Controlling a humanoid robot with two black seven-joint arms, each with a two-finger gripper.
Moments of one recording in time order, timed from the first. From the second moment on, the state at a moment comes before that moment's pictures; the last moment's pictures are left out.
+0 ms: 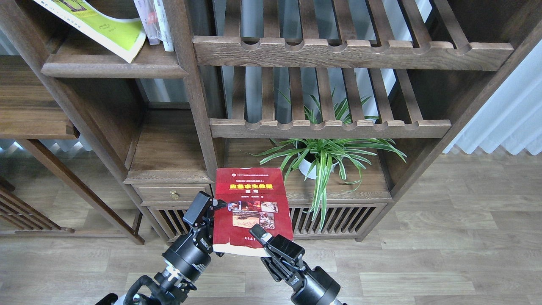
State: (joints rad) left arm 0.01 0.04 -0.85 -1.22 -0.56 -0.49 0.30; right arm -0.25 -0.03 0.79 1.40 0.24 0.58 -0.16
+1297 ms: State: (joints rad) left arm -0.04 0.00 -0.88 -1.20 -0.56 -0.49 0.29; right arm -0.25 -0.04 0.78 1.40 0.23 0.58 -0.18
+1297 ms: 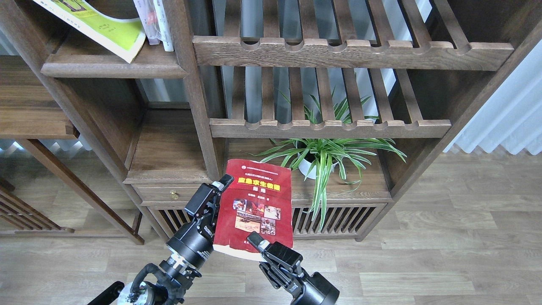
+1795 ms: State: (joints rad) left arm -0.05 0.01 -0.85 -1.21 -0.55 -0.49 0.30; right arm -0.19 -0.14 0.80 1.39 0.23 0.58 -0.19
